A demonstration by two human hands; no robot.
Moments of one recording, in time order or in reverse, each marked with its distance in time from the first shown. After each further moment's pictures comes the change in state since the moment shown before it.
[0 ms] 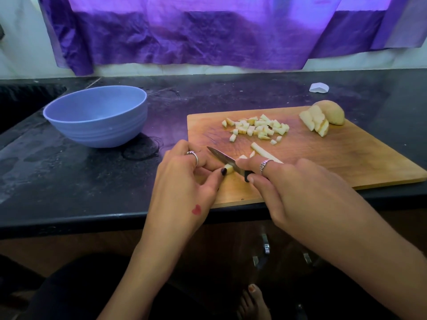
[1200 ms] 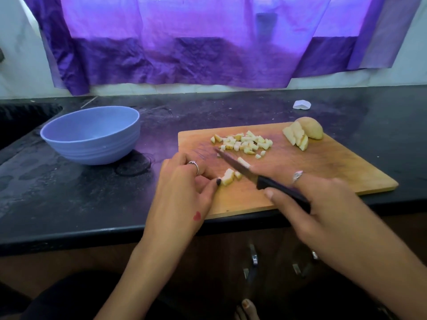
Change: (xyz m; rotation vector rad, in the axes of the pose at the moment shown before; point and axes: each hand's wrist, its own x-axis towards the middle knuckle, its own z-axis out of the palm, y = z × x) left_hand 0.008 0.008 0.006 0.178 -0.047 0.032; right_hand -0.029 0.036 0.001 0.368 0.268 -0.042
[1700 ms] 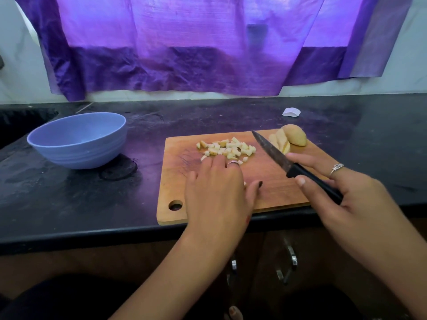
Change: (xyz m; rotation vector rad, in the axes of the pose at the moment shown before) left_hand -0.002 0.078 0.040 0.312 0.035 0.088; right_hand -0.015 0.045 -0.027 0.127 0.222 0.145
